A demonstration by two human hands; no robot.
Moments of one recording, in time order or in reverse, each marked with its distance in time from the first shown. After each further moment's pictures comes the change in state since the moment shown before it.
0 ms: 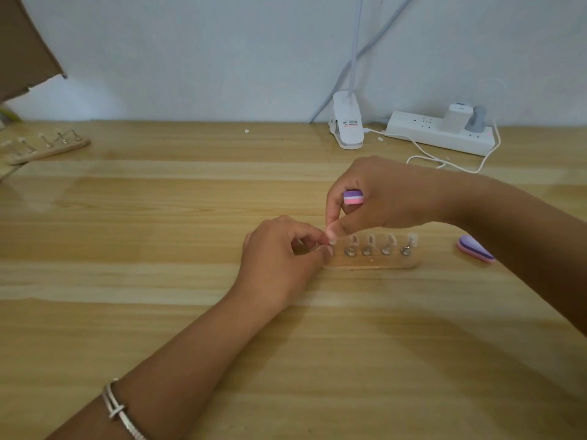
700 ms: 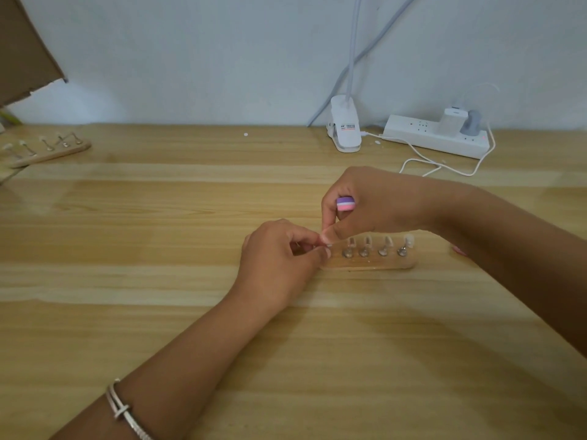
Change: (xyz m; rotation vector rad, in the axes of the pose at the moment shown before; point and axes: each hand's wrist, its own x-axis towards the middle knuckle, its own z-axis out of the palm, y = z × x) left_hand 0.000 -0.003 0.002 -0.049 0.004 -0.049; right_hand 0.003 -0.002 0.007 0.060 -0.021 0.059
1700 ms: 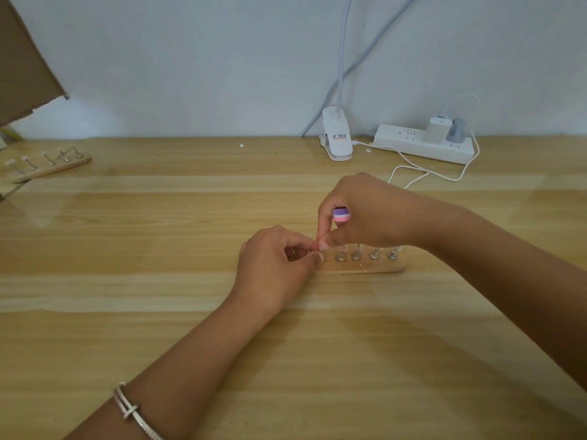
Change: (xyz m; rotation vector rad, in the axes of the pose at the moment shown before) left_hand -0.003 0.008 -0.003 0.062 -0.008 -0.016; right_hand -0.015 -0.013 0.005 -0.168 0.123 -0.013
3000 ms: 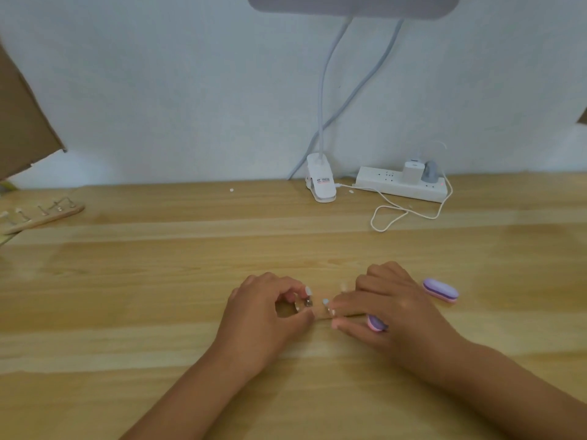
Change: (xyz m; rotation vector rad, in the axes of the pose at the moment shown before) left_hand -0.005 0.009 -0.010 0.210 -0.119 0.073; right_hand -0.072 0.026 0.061 -0.203 0.634 -0.268
